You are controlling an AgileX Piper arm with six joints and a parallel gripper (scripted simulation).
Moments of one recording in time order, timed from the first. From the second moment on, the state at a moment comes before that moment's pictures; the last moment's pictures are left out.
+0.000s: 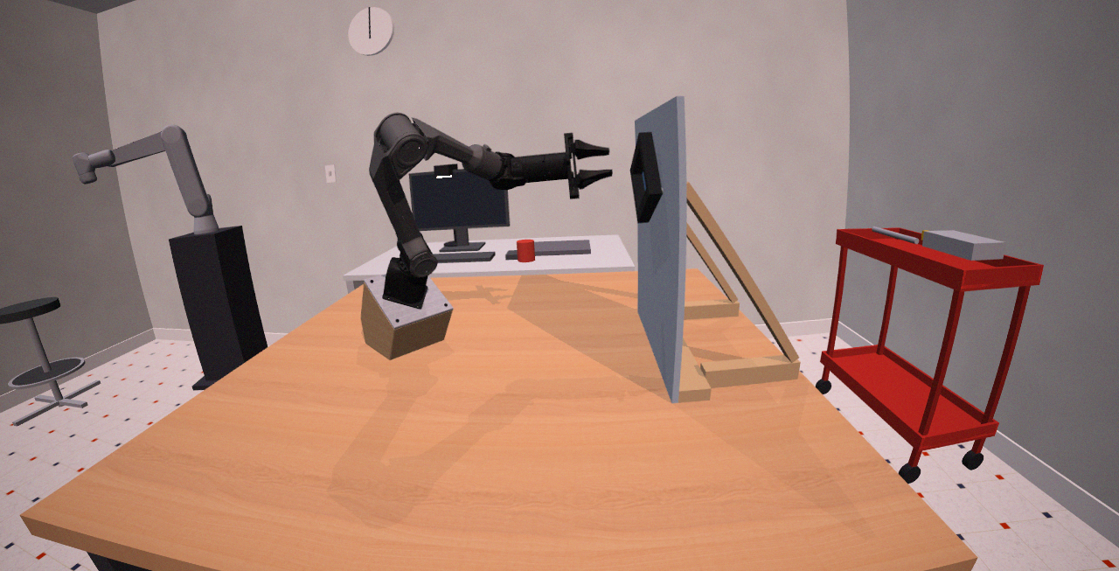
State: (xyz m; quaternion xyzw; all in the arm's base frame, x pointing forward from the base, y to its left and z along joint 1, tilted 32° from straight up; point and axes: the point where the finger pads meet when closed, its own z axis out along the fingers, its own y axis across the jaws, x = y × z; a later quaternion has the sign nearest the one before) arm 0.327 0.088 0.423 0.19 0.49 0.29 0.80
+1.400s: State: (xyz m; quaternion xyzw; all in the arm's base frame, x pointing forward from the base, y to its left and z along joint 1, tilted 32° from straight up) arm 0.334 0.088 0.425 0.19 0.49 0.29 0.80
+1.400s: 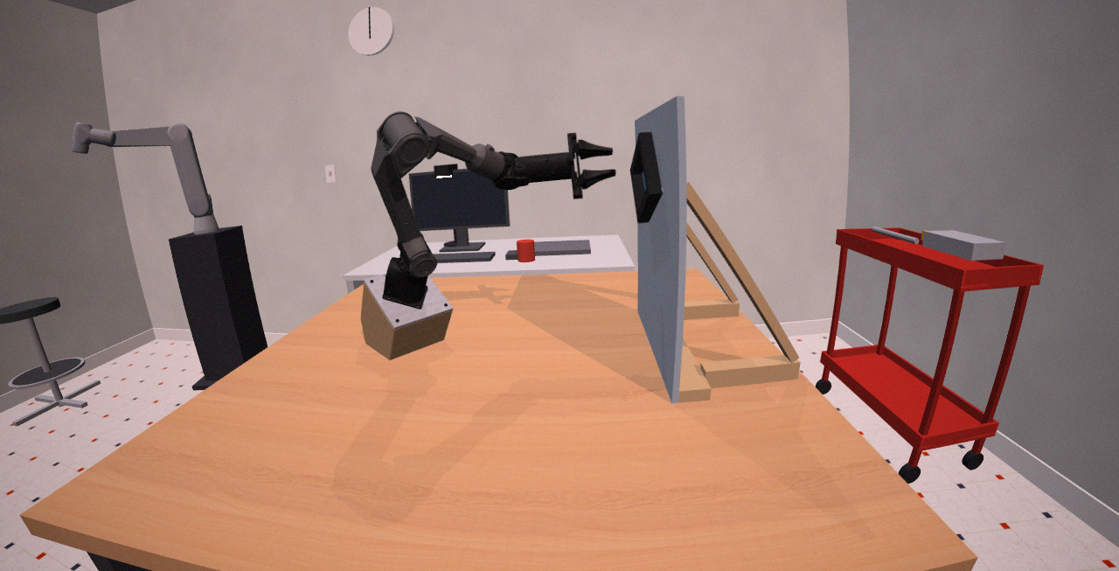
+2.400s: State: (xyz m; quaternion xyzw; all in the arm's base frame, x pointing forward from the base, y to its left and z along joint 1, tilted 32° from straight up) arm 0.372 0.088 0.444 0.19 0.49 0.29 0.80
